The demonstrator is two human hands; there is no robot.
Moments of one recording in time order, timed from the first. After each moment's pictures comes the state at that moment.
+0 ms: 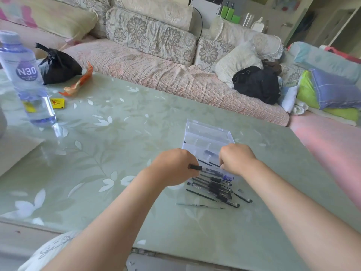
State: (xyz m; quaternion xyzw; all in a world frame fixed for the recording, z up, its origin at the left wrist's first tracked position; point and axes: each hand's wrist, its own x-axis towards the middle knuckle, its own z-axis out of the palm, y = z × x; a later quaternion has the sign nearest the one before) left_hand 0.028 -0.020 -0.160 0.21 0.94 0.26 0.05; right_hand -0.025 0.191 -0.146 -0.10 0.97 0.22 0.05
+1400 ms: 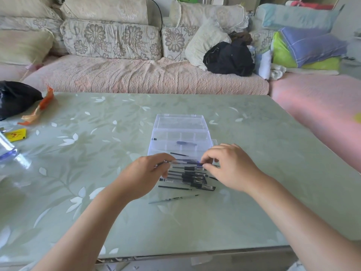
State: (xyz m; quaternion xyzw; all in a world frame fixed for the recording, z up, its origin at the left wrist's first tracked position) left_hand 0.047 -0.002 -0.171 0.17 0.91 0.38 0.09; right_hand 0.067 0.252 -0.161 -0.15 0.97 -0.16 -0.12
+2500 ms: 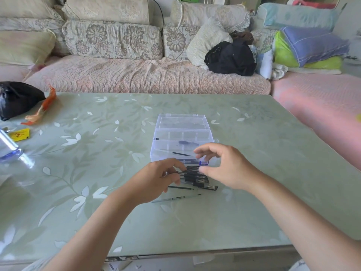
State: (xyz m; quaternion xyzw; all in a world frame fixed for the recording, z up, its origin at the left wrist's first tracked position) left_hand 0.054 0.008 -0.176 0.21 0.87 0.41 0.14; right_hand 0.074 0.239 -0.153 -0.11 0.91 -0.40 -0.02
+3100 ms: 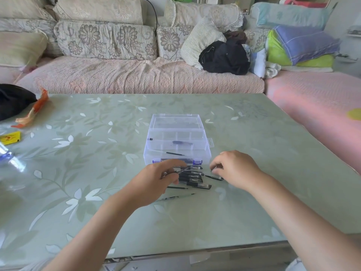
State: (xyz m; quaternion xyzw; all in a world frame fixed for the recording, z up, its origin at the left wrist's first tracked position) left_hand 0.057 0.021 -0.182 0.21 0.87 0.42 0.15; right_hand 0.066 0.273 -0.170 -0.02 0.99 -0.10 0.03
